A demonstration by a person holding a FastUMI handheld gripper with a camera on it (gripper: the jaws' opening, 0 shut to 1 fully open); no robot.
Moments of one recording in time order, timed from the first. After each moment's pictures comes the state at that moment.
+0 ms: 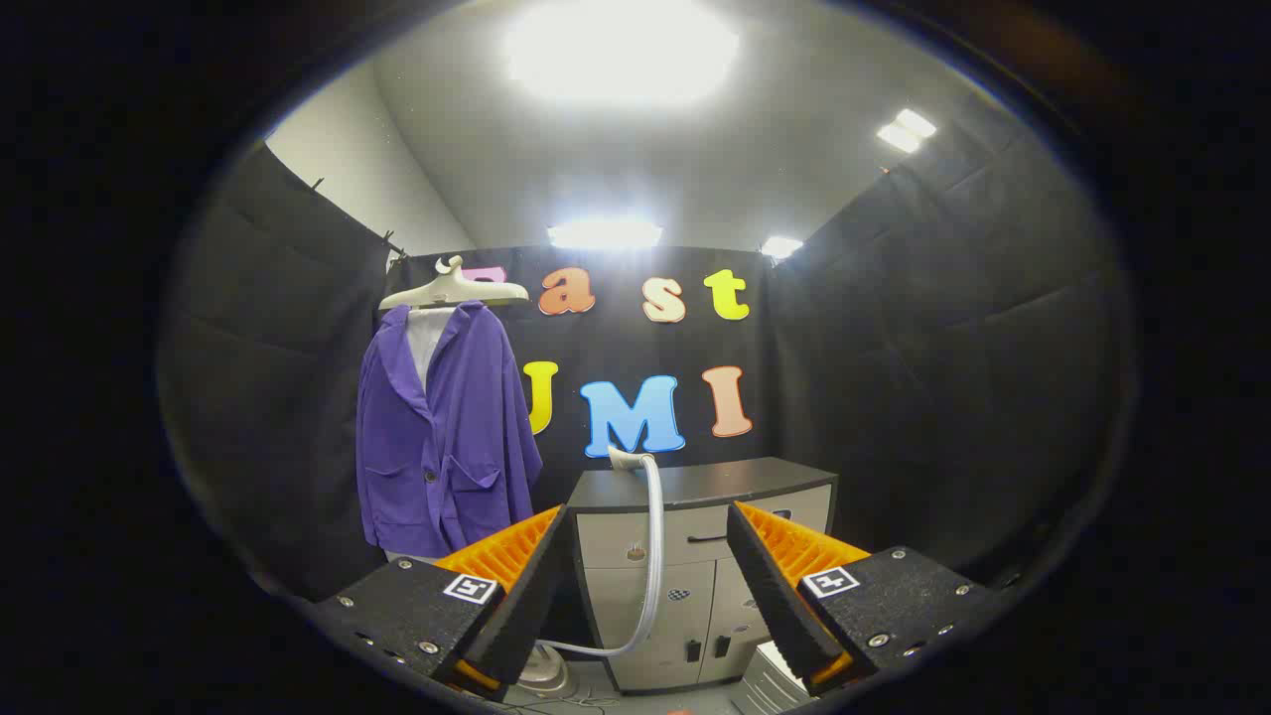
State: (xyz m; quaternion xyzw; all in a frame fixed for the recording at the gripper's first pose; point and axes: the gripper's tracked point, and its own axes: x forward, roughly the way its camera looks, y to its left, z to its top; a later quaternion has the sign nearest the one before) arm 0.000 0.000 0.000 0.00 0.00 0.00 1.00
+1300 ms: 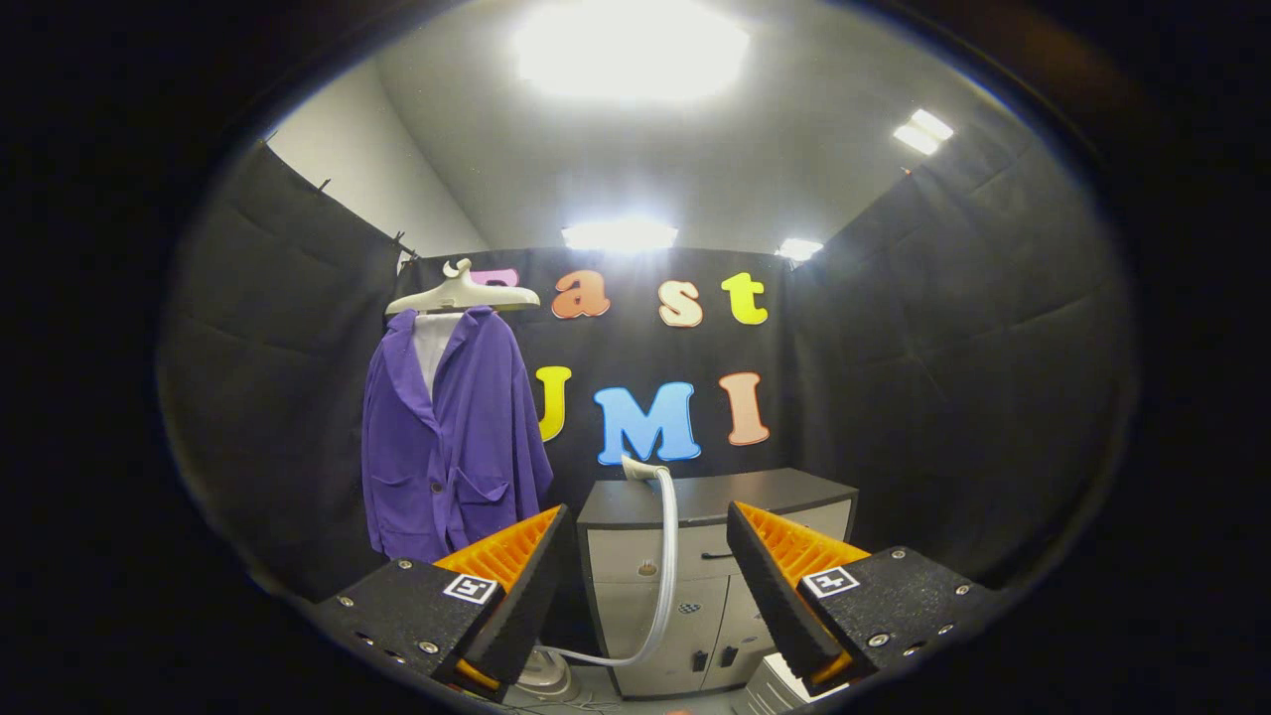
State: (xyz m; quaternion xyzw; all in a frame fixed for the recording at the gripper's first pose) arm 0.054 0.005 0.025 0.00 -0.01 0.03 1.00
